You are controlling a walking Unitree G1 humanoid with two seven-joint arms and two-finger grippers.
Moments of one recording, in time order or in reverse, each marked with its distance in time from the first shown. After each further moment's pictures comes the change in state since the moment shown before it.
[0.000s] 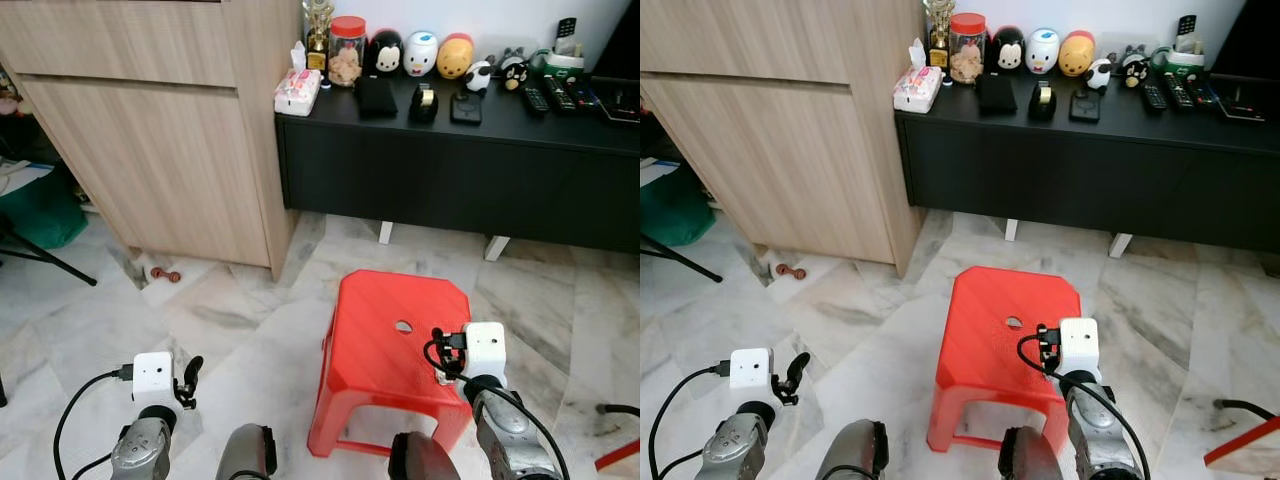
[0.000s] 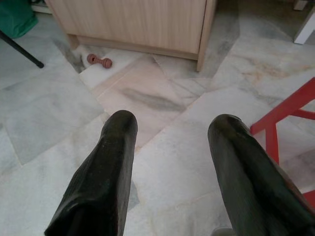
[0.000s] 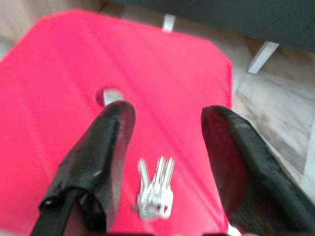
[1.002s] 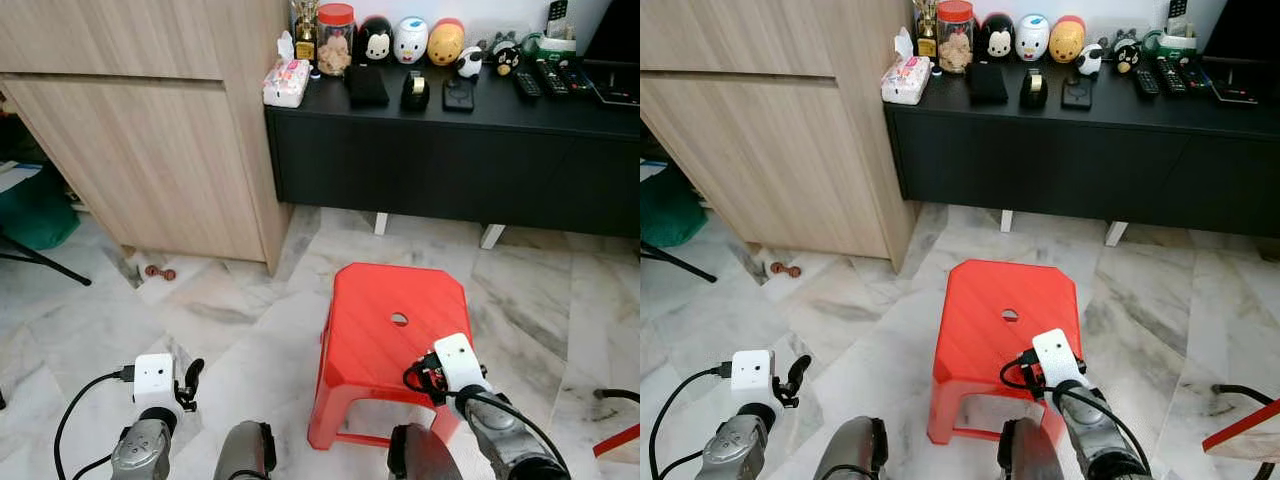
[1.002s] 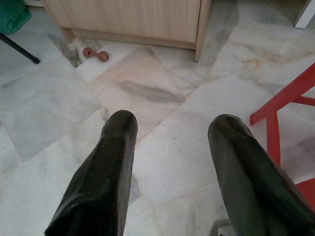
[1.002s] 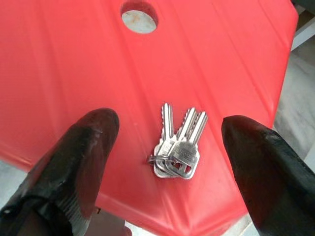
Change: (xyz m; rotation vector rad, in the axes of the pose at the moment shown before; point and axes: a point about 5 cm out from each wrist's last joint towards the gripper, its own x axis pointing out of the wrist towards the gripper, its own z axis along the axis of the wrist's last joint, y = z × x) left arm 0.000 -0.001 -0.002 0.013 0.014 -0.013; right arm 0.009 0.004 -0.015 -0.204 0.197 0.075
